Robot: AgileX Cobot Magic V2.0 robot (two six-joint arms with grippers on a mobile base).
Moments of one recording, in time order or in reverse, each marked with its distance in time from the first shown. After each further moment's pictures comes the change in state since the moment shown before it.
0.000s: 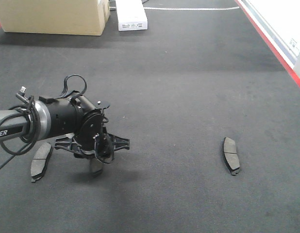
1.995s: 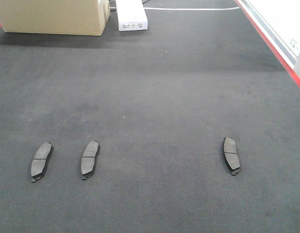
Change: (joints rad) left arm -0.048 -1.643 0.537 -0.093 0.145 0.504; right arm 0.000 0.000 0.000 0.000 0.000 0.000
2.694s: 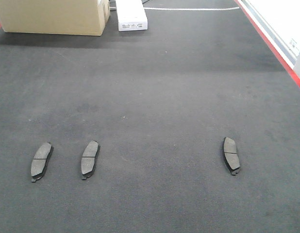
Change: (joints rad) left arm 0.000 0.000 0.000 0.000 0.034 0.000; right arm 0.000 0.102 -0.053 0.000 0.003 0.012
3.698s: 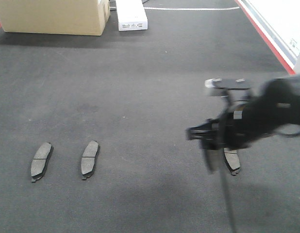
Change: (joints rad) left arm 0.000 0.000 0.000 -0.001 0.000 0.000; right arm 0.342 1.257 -0.581 -0.130 0.187 0.424
